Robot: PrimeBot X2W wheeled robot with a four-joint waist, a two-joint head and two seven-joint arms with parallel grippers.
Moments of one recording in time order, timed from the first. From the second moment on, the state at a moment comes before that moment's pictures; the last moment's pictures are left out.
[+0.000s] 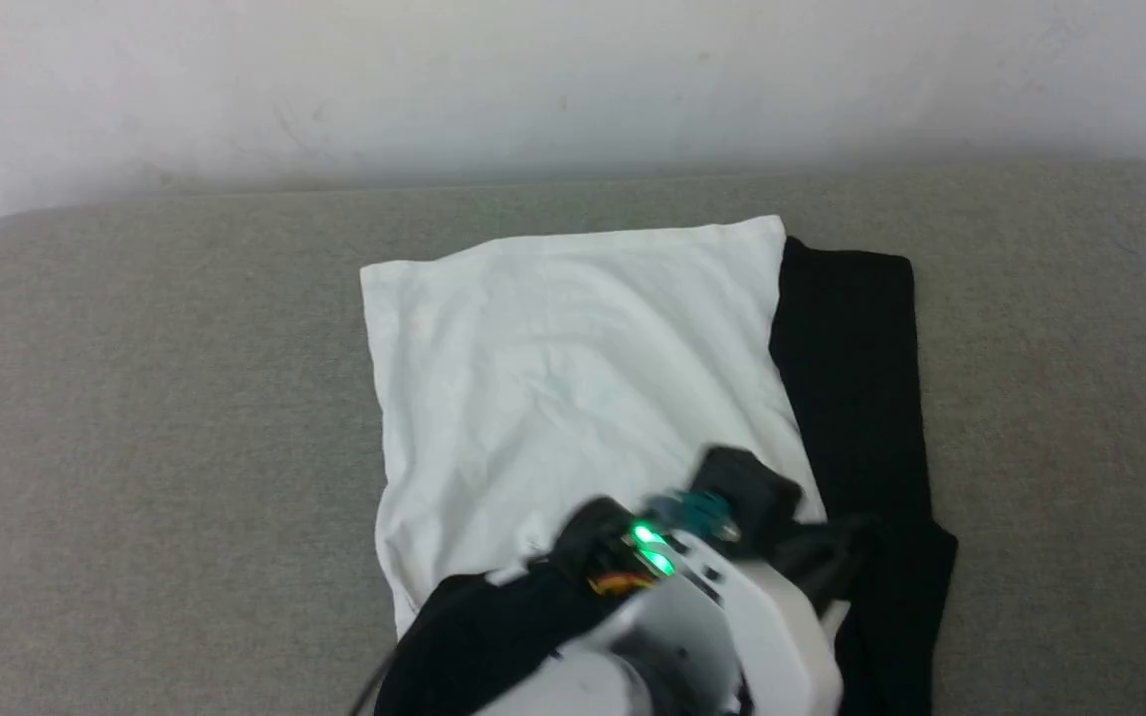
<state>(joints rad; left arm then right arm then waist) -0.39 0.13 -0.86 -0.20 -0.58 0.19 0.46 0.21 -0.05 -0.34 -0.34 0.24 0.13 0.03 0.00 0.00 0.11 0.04</state>
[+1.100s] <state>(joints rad) -0.52 0.07 -1.03 0.08 -0.85 0.21 0.11 0.19 -0.05 -0.31 -0.32 0.24 0.13 0.03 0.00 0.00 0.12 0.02</state>
